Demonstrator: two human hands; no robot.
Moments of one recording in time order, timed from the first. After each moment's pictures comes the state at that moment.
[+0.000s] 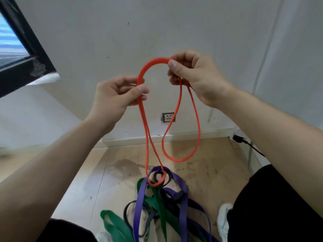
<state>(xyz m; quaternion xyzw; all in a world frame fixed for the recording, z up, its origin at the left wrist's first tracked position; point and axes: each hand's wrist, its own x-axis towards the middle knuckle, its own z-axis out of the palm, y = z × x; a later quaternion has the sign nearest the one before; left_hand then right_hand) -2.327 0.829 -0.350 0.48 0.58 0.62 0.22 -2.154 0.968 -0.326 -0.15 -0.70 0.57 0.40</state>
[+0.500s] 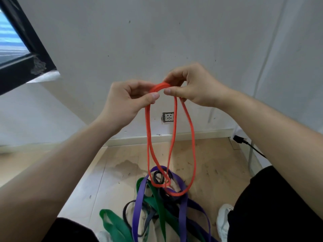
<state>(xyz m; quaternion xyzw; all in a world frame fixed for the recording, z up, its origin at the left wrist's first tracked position) -2.316 0.834 -0.357 0.57 0.59 0.55 0.17 -2.147 0.966 -0.326 -0.16 -0.91 0.29 0.26</state>
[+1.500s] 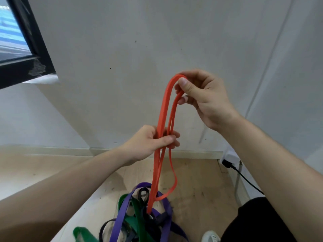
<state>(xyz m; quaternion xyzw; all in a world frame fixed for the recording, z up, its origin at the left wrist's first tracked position) -2.281 0.855 -0.403 0.54 0.58 0.45 0.40 -2.139 0.970 -0.313 -0.10 -0.67 0.59 0.43</state>
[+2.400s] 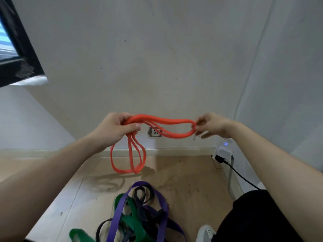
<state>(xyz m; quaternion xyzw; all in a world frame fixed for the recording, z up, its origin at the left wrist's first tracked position) -2.339 0.853 -0.398 0.51 0.66 0.47 0.28 -2.073 1.081 -0.407 -0.44 -0.77 0.45 0.06</state>
